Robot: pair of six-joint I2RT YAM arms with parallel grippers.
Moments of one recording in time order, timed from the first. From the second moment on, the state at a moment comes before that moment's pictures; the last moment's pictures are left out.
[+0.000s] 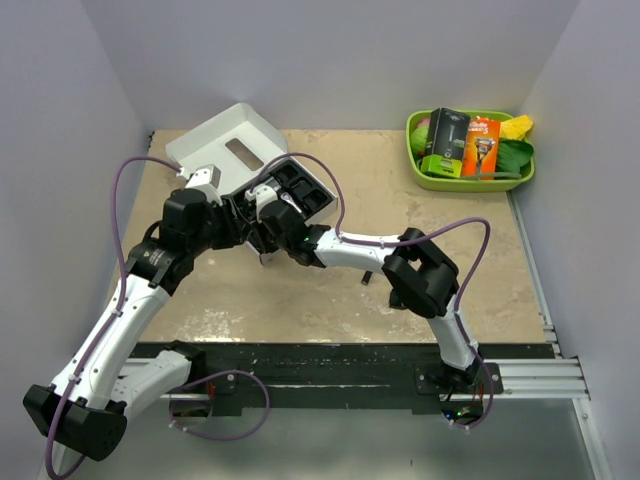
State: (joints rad) left arm -0.35 0.94 1.00 -0.61 0.00 -0.49; right arm 0.97 2.12 1.53 0.04 0.18 0.25
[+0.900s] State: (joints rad) left arm -0.35 0.94 0.99 -0.60 0.00 -0.48; right arm 0.97 2.12 1.51 0.07 0.17 0.24
